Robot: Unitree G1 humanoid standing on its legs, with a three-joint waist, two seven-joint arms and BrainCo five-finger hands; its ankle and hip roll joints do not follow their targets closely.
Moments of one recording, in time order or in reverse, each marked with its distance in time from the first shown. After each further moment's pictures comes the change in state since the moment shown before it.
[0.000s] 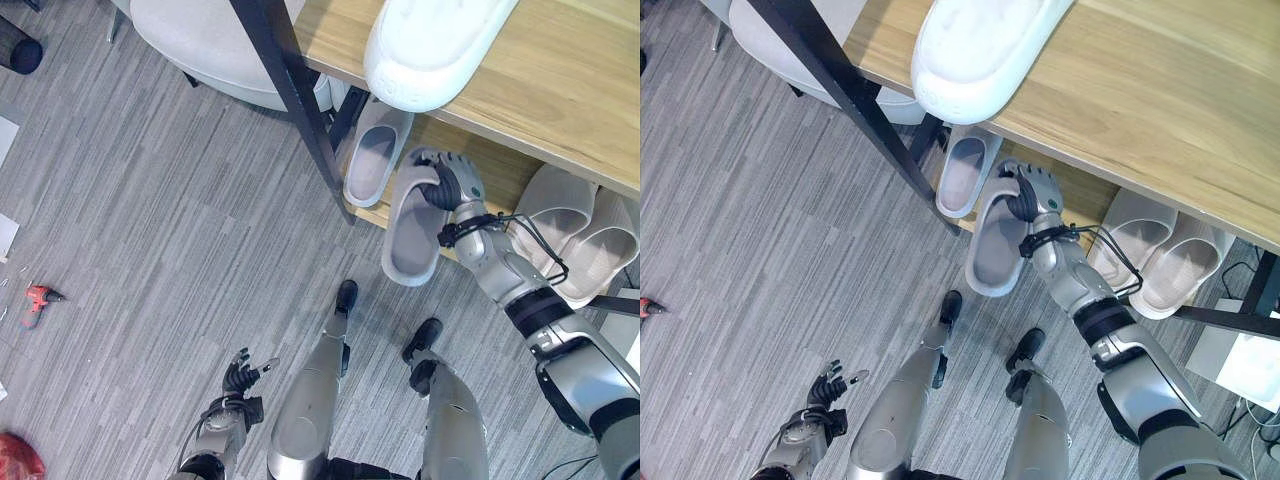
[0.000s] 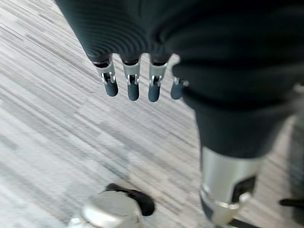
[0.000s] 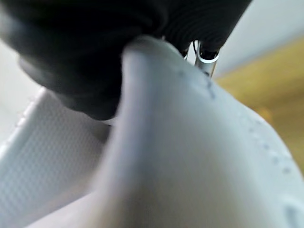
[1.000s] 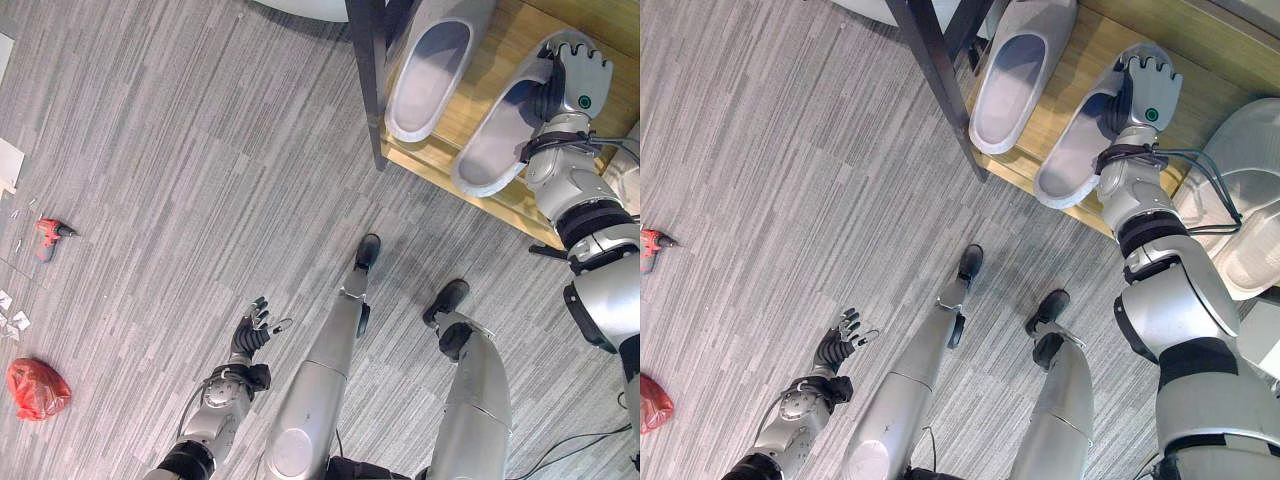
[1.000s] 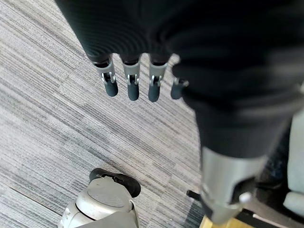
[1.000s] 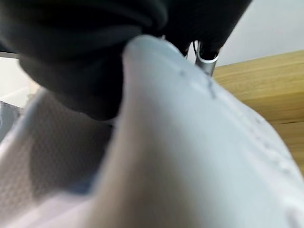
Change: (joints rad) left arm 0.072 0.128 -0.121 -0.422 -0.130 -0.027 -0.013; right arm -0.418 -0.128 0.136 0.579 0.103 0.036 -0.248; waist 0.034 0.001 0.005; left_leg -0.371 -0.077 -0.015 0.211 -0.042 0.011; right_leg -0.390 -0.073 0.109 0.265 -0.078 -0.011
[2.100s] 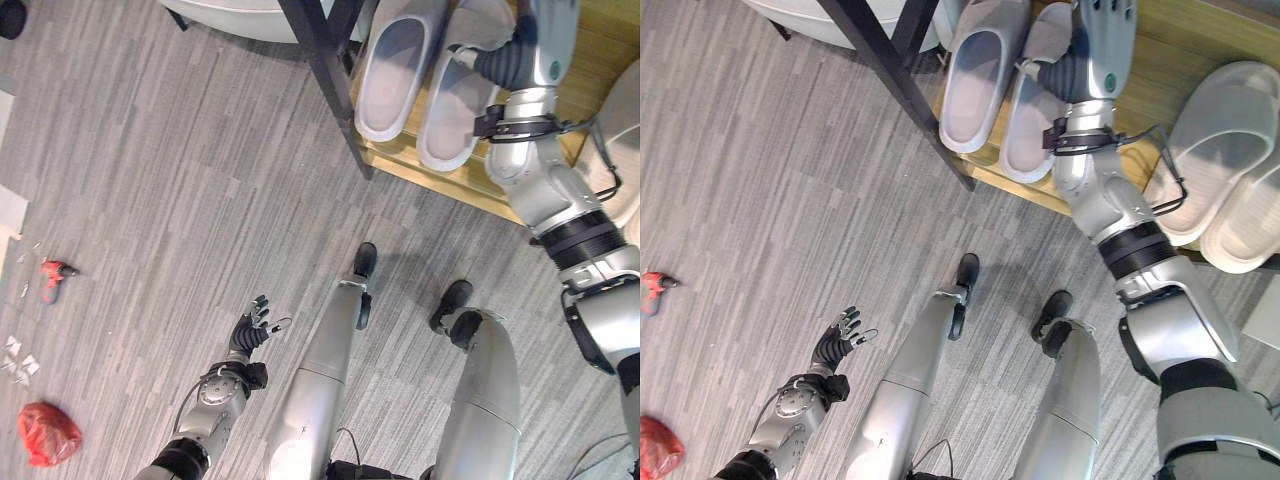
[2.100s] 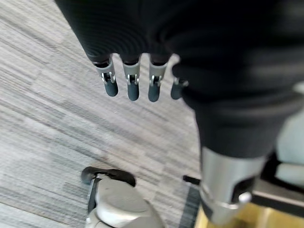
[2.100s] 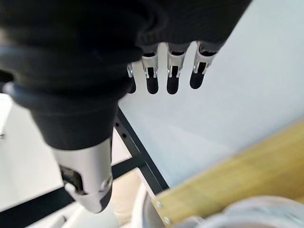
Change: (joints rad) left arm -0.011 0.022 -0.012 0.039 -0.019 0.011 -0.022; right arm 0.151 0.017 -0.139 -0.610 -0.039 -0.048 -0.076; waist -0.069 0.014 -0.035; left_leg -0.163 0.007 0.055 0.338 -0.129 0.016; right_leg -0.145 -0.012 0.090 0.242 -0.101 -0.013
